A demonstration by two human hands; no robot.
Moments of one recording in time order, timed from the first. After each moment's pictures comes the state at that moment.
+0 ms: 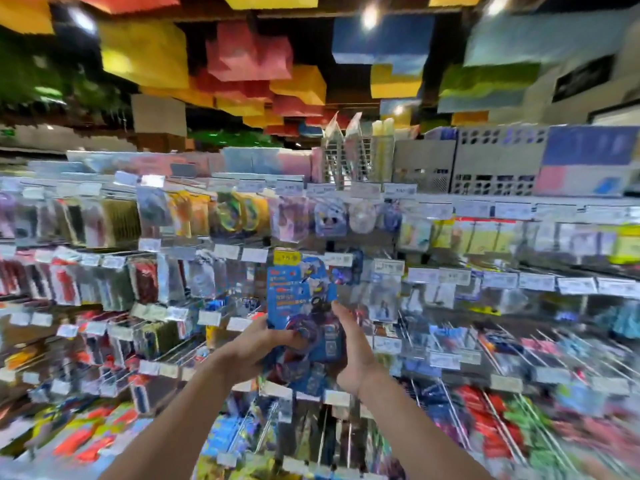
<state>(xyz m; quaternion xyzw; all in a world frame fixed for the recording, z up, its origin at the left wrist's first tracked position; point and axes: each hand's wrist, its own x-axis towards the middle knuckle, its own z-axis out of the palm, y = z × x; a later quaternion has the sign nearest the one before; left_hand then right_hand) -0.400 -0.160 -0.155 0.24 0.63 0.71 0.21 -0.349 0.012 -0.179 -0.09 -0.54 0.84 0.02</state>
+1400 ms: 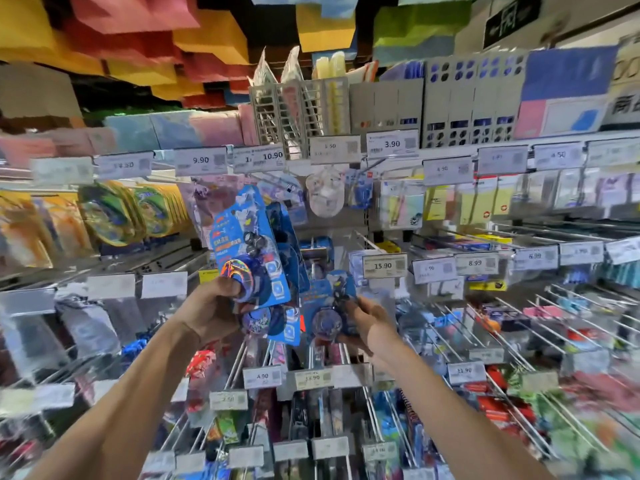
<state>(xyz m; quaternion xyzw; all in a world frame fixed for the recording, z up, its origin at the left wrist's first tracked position) -0.652 -0.055 -0.122 0.24 0.47 0.79 0.31 -0.562 0.183 -0.223 -0.21 -0.62 0.73 0.20</state>
